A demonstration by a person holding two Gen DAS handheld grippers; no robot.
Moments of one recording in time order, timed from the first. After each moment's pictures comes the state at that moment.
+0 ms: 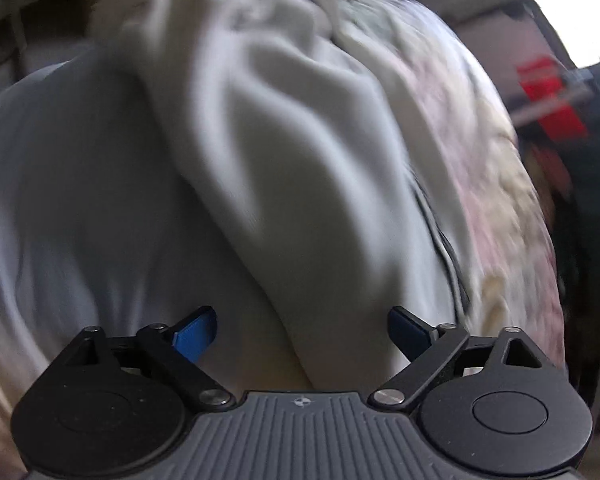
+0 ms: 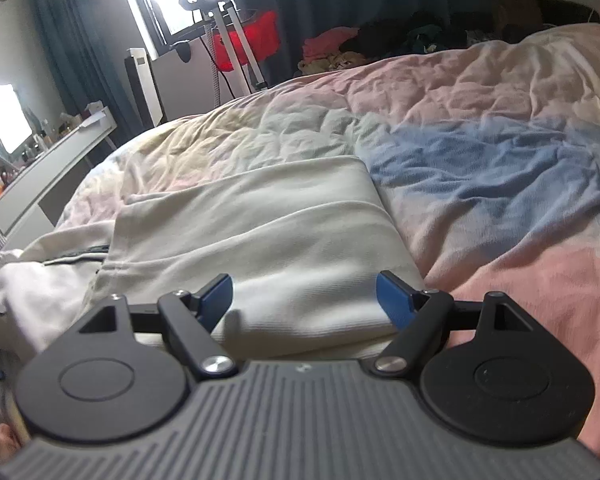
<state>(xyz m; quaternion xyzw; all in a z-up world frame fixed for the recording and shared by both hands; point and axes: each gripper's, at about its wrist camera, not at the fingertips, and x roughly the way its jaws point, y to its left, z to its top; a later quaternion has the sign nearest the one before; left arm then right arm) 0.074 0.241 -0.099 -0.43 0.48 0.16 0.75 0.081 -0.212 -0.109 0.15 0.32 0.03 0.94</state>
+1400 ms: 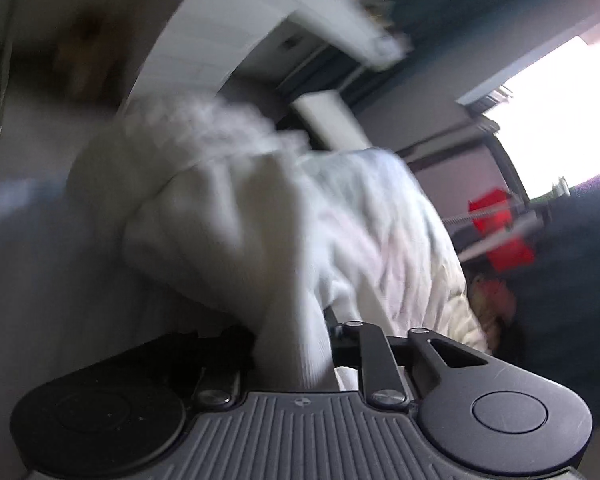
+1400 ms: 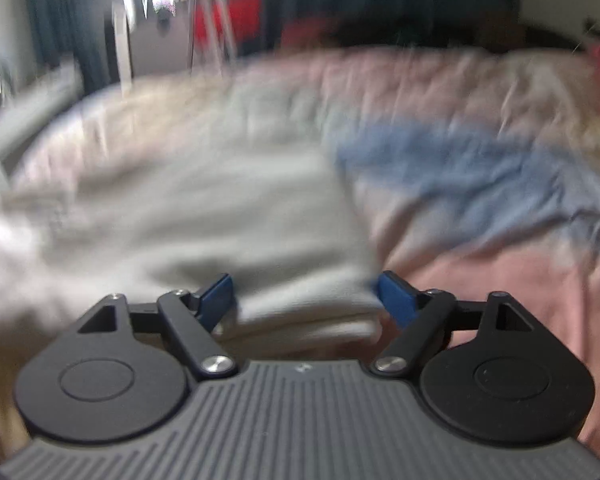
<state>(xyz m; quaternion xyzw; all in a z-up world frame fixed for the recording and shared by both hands) 0.096 0.292 -0.076 -0.43 0.27 0.18 0.84 0.082 -0.197 -0.127 0.06 0.38 -0.02 0.92</state>
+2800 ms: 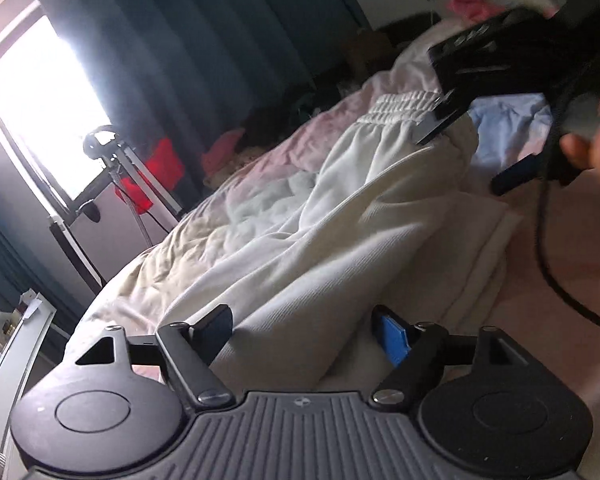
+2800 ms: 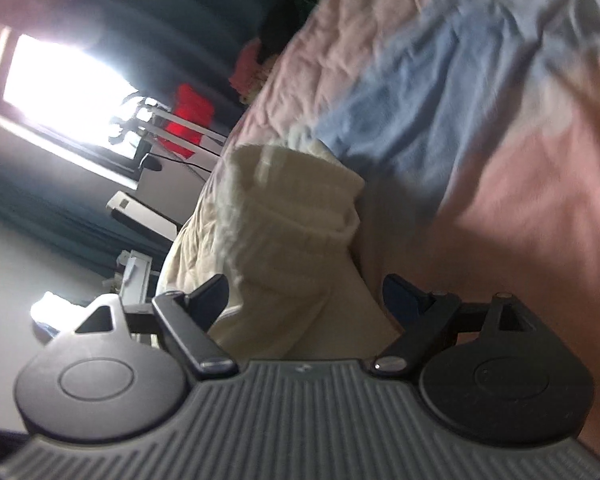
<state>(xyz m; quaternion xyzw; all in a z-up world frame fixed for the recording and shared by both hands) 0.079 -0.111 -0.120 0.33 0.21 -0.18 0.90 0.083 -0.324 -0.141 0.50 0.29 0.01 0.81</state>
